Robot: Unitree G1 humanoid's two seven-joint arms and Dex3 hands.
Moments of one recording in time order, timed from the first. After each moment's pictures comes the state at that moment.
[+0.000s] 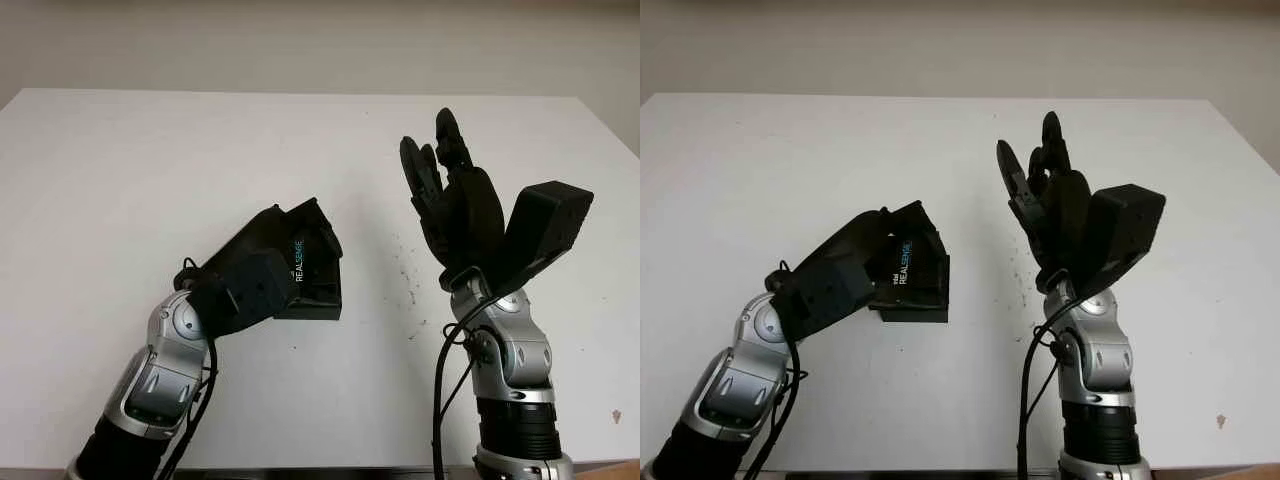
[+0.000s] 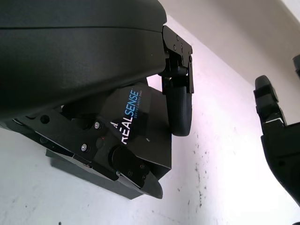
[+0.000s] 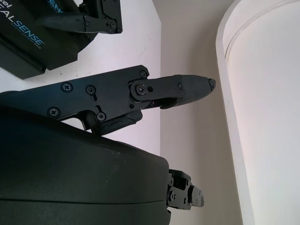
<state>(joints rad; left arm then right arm) -0.29 0.30 -0.24 -0.30 0.37 0.42 -0.35 -0.37 -0.02 -0.11 -0.13 0.21 0.35 0.02</state>
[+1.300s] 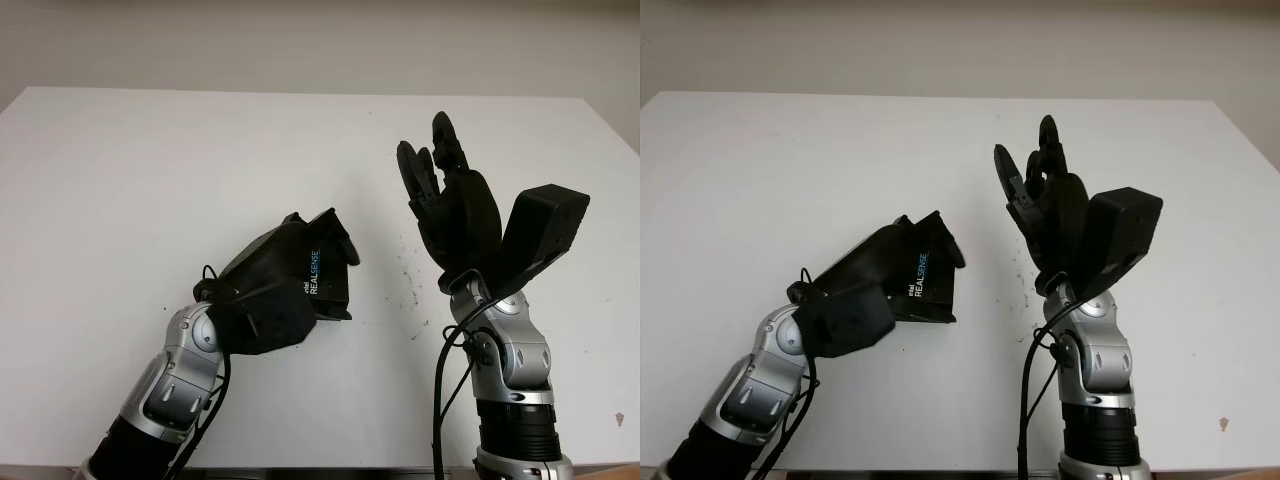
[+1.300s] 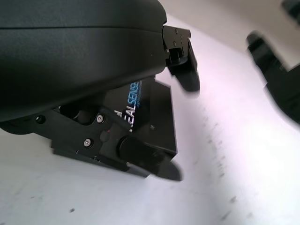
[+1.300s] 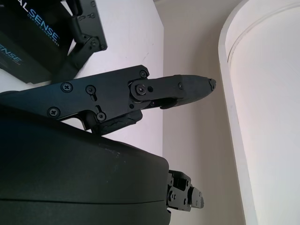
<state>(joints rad) -0.29 0.32 -0.35 -0.22 0.53 0.28 -0.37 -0.37 -0.02 -0.10 -0.13 0.21 0.35 0.04</state>
